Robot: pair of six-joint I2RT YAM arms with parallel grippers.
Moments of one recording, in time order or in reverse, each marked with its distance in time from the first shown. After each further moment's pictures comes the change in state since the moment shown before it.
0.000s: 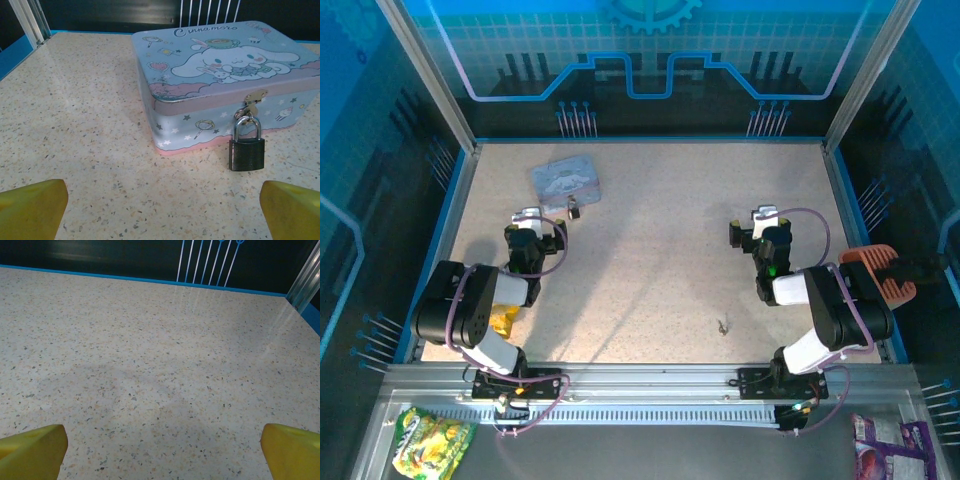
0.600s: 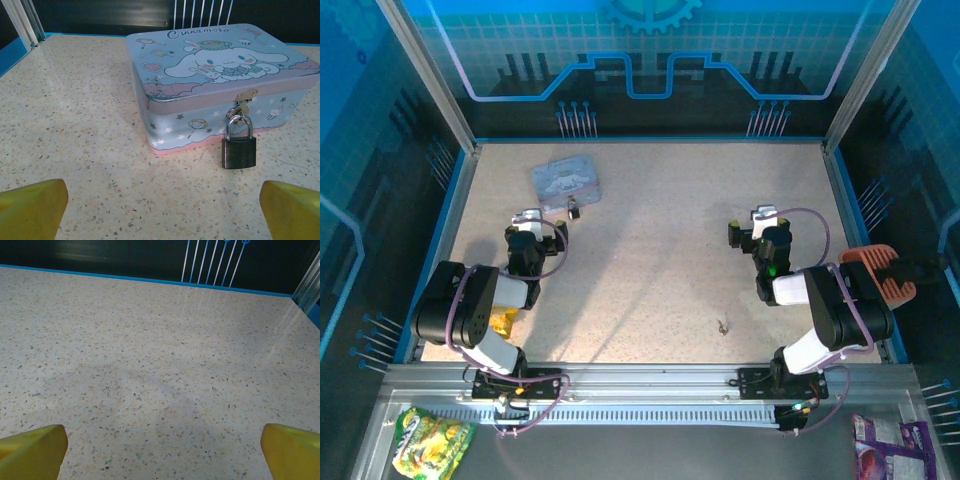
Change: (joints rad) left arm 0.000 0.000 -0.013 0.024 0.027 0.002; right arm -0.001 0.000 0.000 0.000 -0.022 0.000
